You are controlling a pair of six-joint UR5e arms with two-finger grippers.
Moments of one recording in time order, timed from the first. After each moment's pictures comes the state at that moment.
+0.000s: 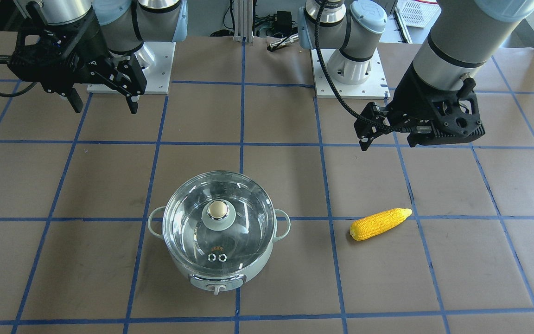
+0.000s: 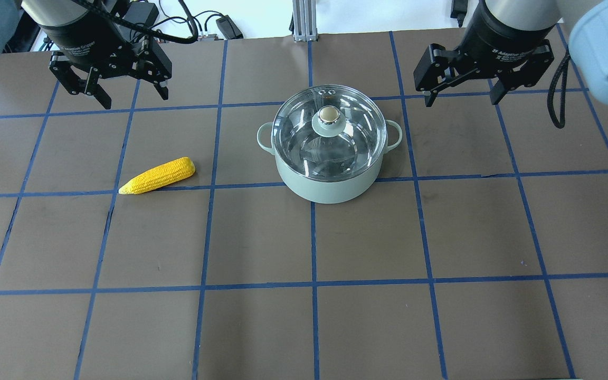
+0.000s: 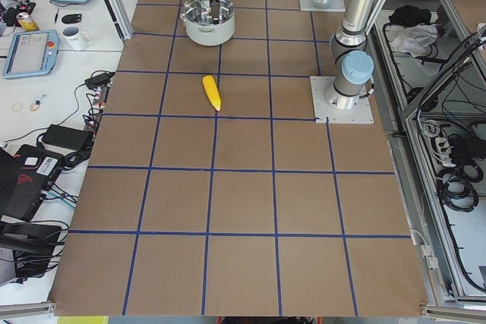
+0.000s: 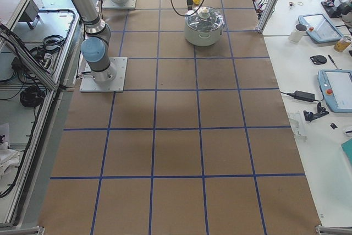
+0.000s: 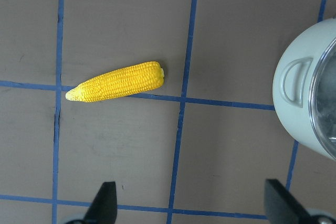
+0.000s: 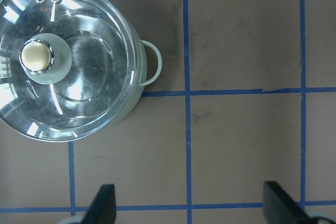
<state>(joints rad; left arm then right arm) -1.52 -1.68 -1.43 -1.60 1.55 -0.07 1.61 -1.61 1.55 -1.62 -1.57 0.05</state>
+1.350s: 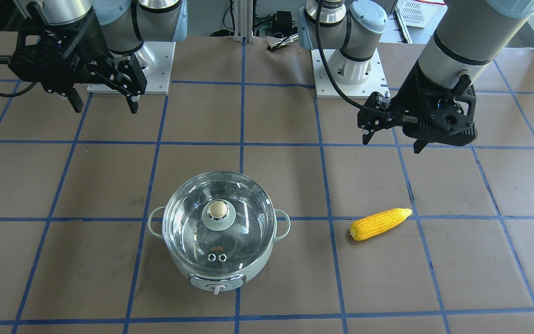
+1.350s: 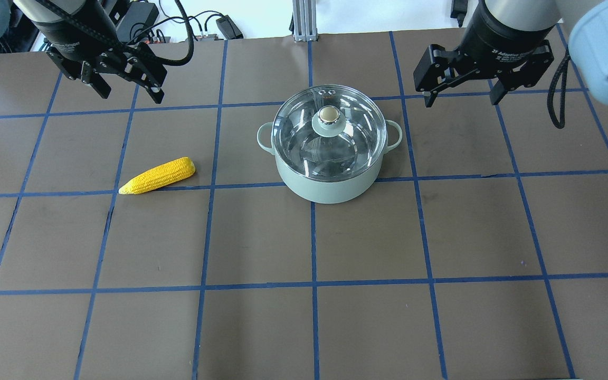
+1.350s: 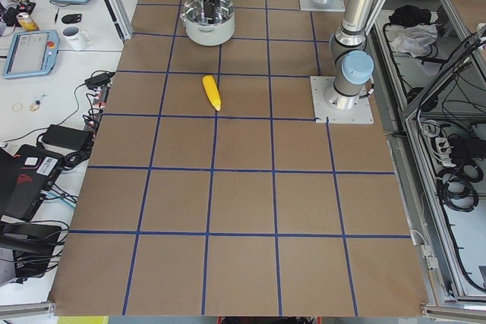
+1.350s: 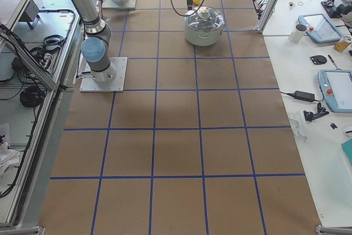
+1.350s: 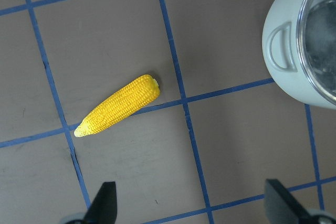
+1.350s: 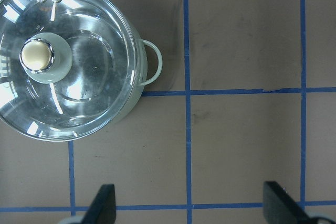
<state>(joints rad) -1.51 -1.68 -1.42 -1.60 1.54 0.25 1.61 -1.61 1.55 -1.62 -1.57 0.05</state>
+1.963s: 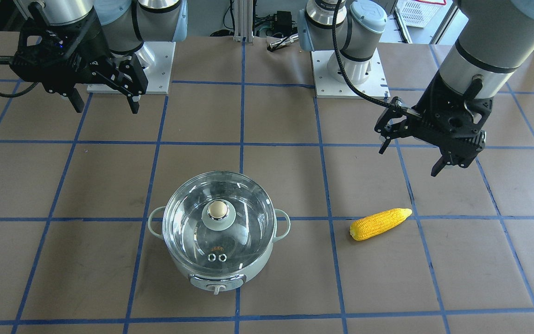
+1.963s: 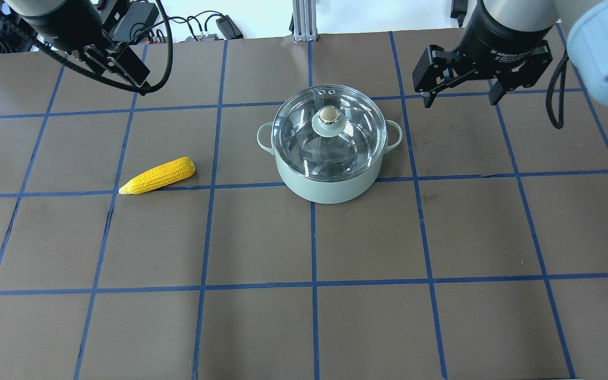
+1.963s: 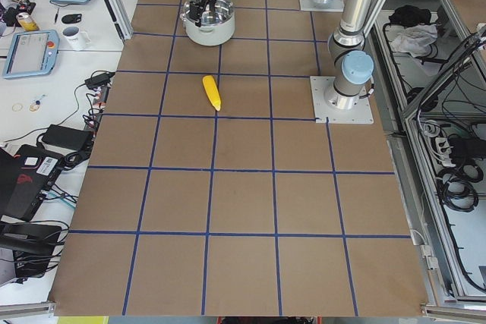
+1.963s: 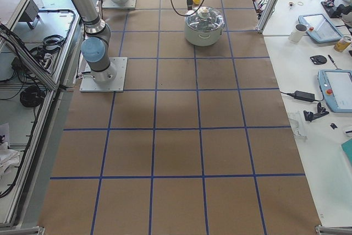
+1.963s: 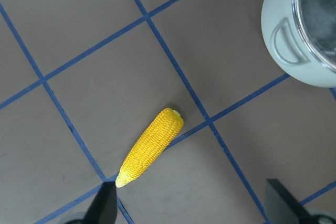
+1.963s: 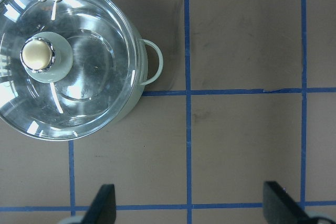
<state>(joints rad) -1.47 -1.69 -1.43 -1.49 1.52 0.61 1.61 -1.61 1.55 -1.62 -1.57 0.05</state>
